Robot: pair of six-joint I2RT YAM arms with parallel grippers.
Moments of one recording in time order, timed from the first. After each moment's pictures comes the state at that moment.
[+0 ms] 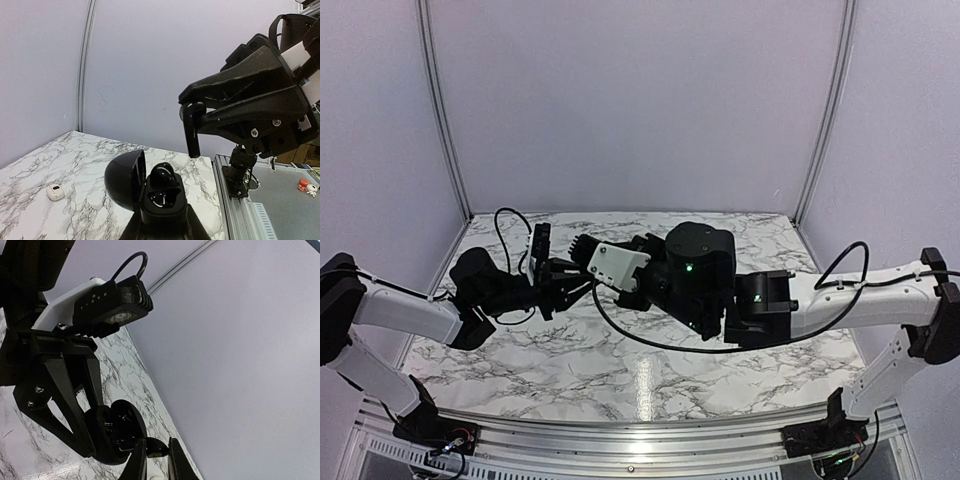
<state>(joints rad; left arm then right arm) -0.73 1.45 0.51 1.14 0.65 -0.27 1.32 1.52 1.20 0.16 0.57 -0.72</state>
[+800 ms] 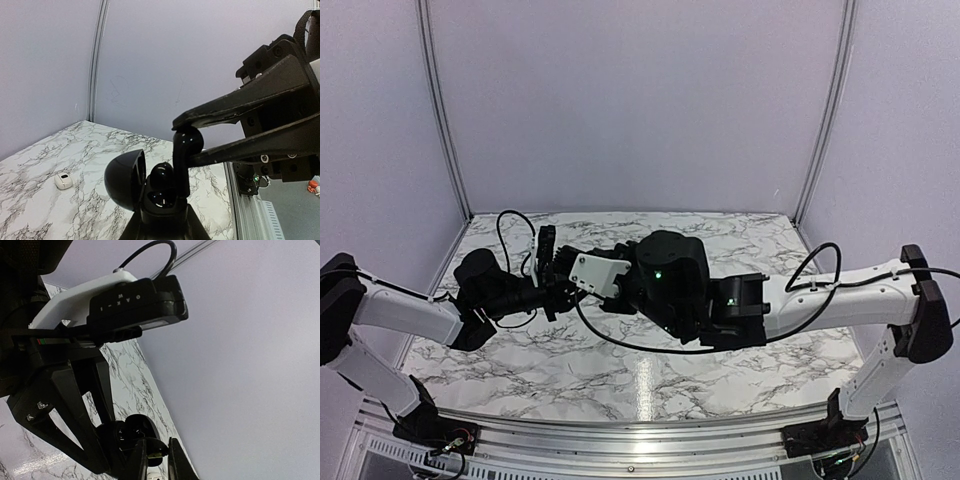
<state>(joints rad) -0.75 1.45 0.51 1.07 0.57 -0.24 1.32 1.63 1.26 0.16 0.62 -0.76</state>
